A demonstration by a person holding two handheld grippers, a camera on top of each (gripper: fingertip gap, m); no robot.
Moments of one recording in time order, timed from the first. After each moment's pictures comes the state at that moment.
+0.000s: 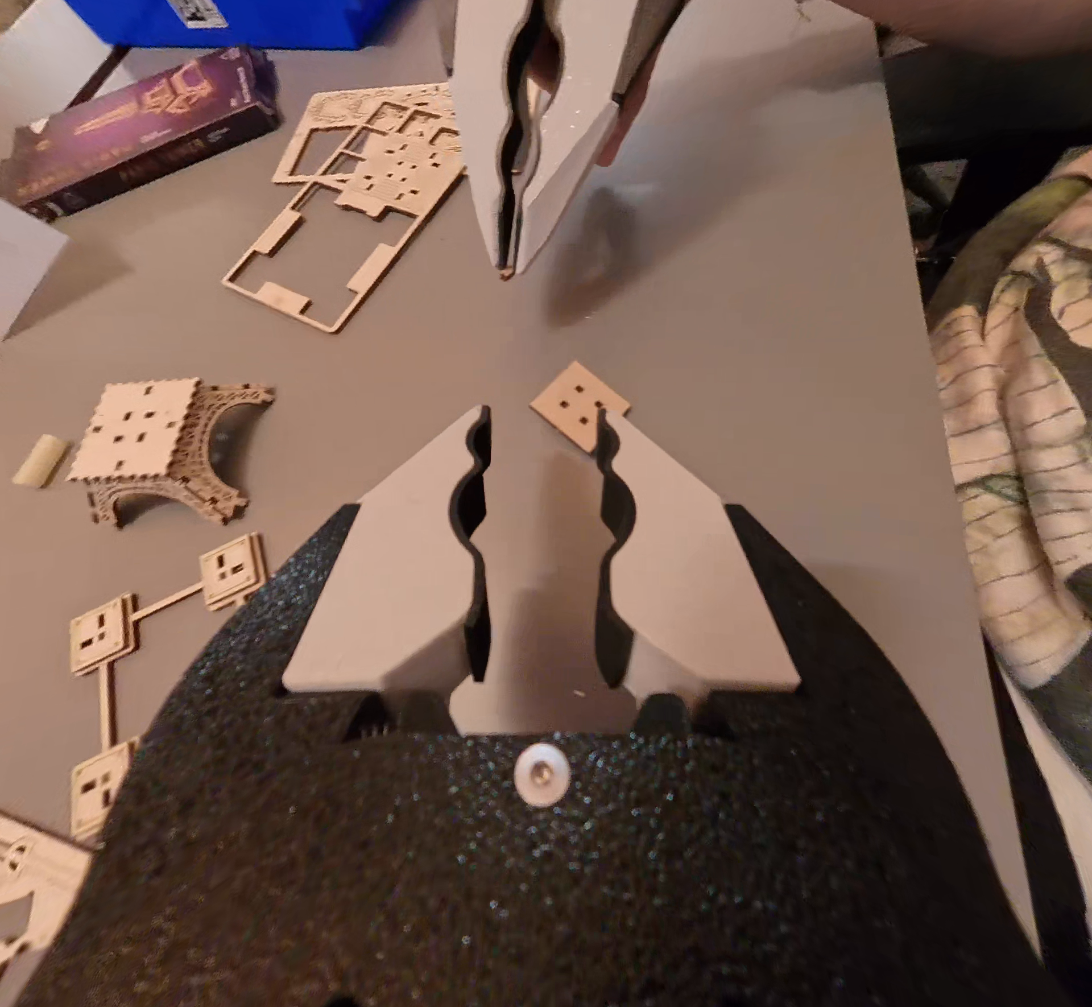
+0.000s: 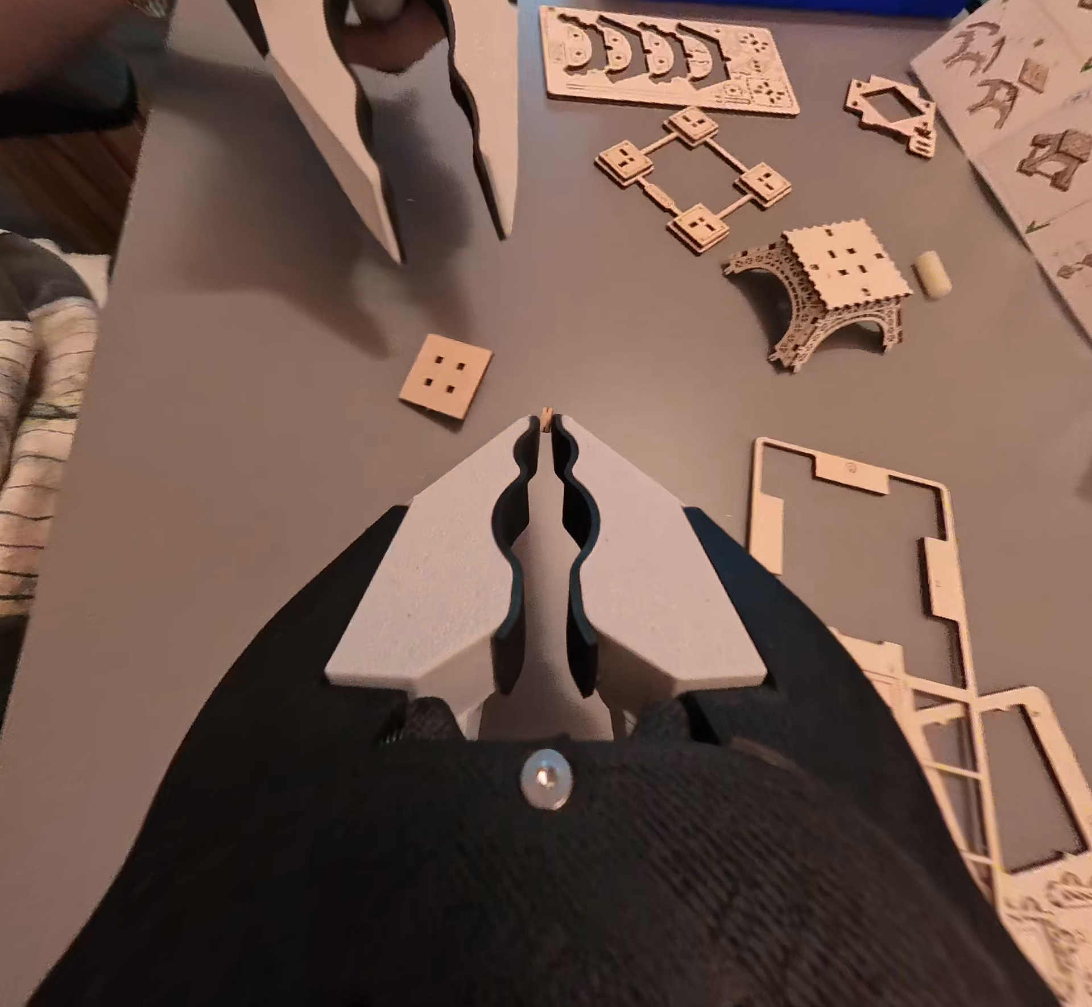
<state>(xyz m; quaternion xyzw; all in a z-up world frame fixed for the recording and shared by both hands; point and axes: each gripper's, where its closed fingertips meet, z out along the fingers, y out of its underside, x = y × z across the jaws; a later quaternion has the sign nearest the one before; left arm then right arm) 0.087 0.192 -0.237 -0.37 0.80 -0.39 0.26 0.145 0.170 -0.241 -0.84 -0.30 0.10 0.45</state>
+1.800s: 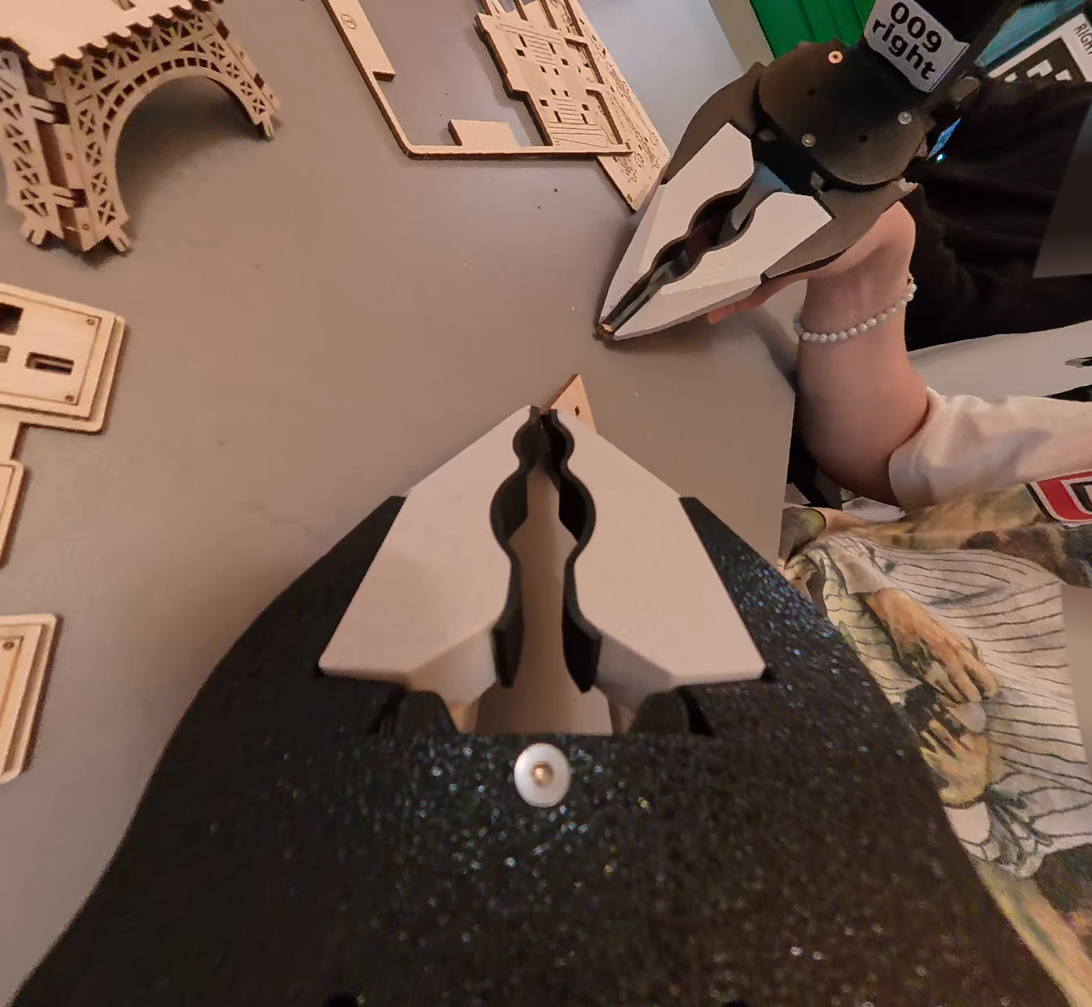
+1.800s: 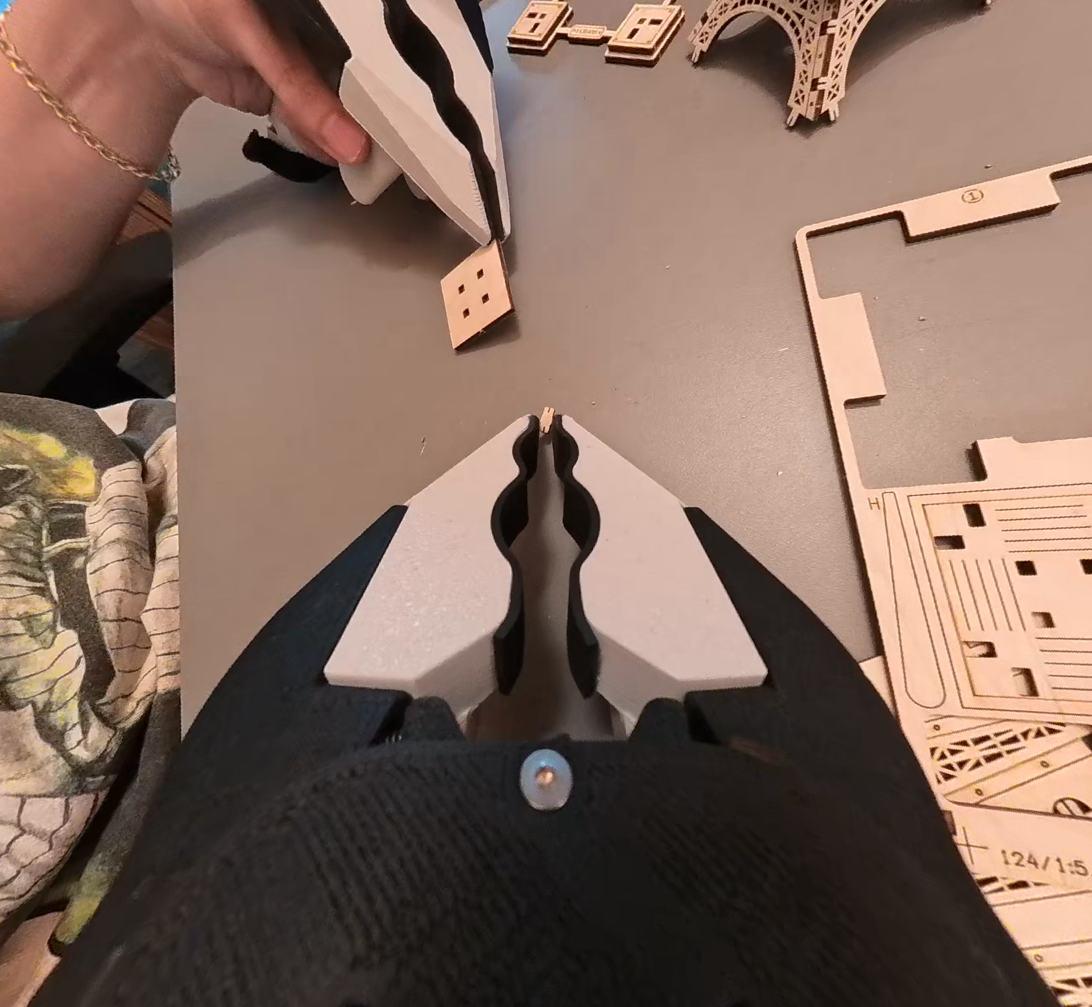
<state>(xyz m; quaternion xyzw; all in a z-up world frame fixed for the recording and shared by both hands) 0.125 0.211 -0.270 -0.63 0.58 -0.51 -0.01 0.161 0.160 -0.278 -0.89 -0.10 0.24 0.38</state>
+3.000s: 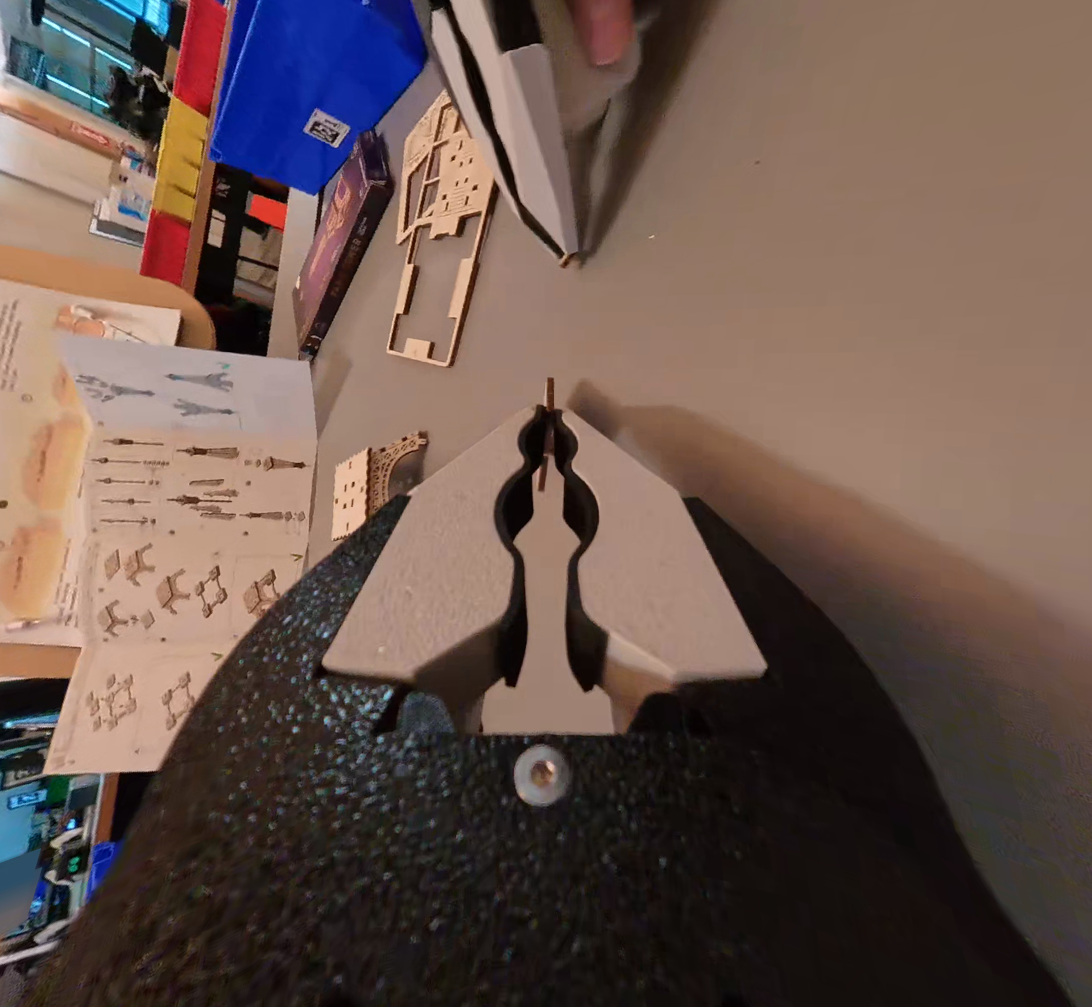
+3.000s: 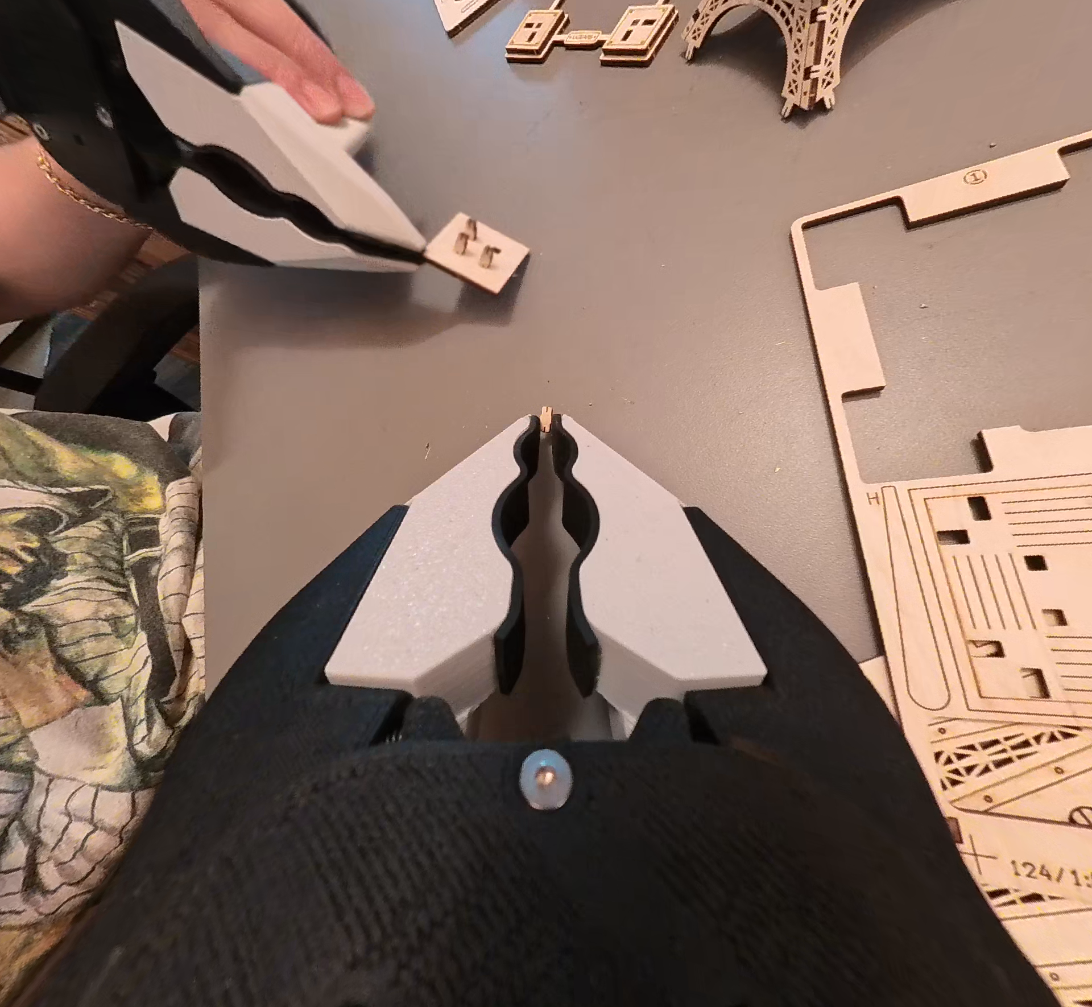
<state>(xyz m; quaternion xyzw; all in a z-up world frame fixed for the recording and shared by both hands) 0.111 0.200 -0.255 -0.20 0.84 -0.18 0.47 0.162 0.161 -0.278 -0.88 -0.08 0.27 0.38</state>
